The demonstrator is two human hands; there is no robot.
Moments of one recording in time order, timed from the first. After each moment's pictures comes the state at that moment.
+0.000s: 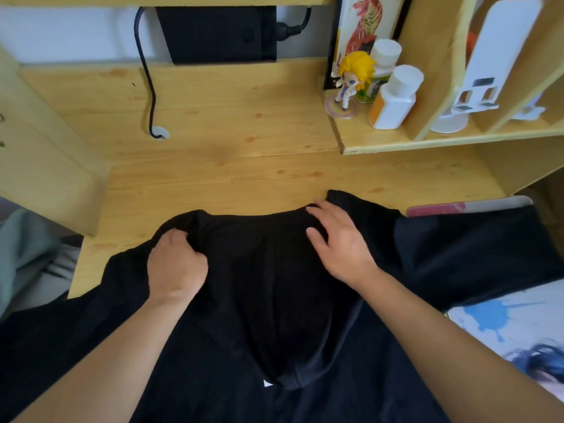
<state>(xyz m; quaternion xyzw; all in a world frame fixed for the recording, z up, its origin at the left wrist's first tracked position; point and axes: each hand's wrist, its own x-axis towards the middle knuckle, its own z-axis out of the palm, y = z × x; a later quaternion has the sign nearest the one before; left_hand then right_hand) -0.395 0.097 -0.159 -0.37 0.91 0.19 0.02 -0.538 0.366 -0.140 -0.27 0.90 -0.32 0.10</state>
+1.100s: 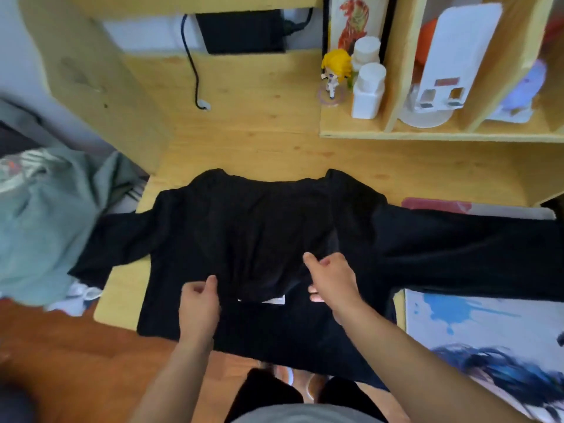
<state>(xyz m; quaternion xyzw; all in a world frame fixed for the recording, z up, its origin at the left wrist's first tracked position) -0.288 0.323 -0.077 -0.70 0.56 0.44 -0.06 -0.462 0.467 -0.083 0.03 0.82 -0.40 0.41</state>
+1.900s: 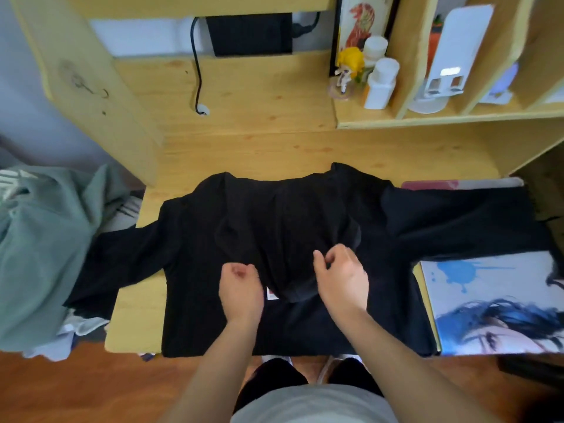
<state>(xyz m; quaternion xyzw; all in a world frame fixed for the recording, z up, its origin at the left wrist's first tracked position) -0.291 0.286 -0.101 -0.58 0.63 0.50 -0.10 -0.381 0.426 -0.100 -0.04 0.94 -0.34 0.09</state>
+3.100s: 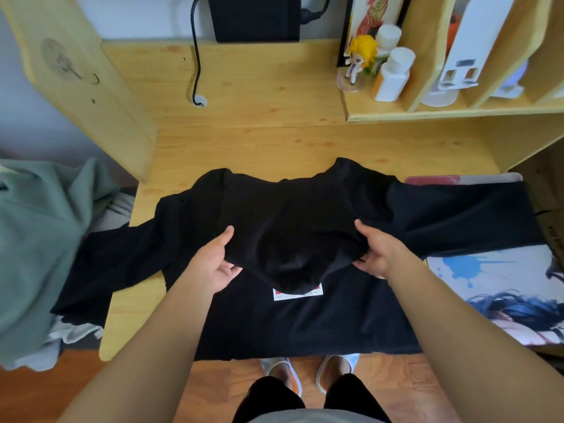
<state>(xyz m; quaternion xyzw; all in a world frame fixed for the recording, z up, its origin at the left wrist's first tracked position) -0.311 0.177 -0.096 -0.56 0.29 0.78 0.01 -0.474 0.442 -0.106 0.32 0.59 -0.62 0.41</state>
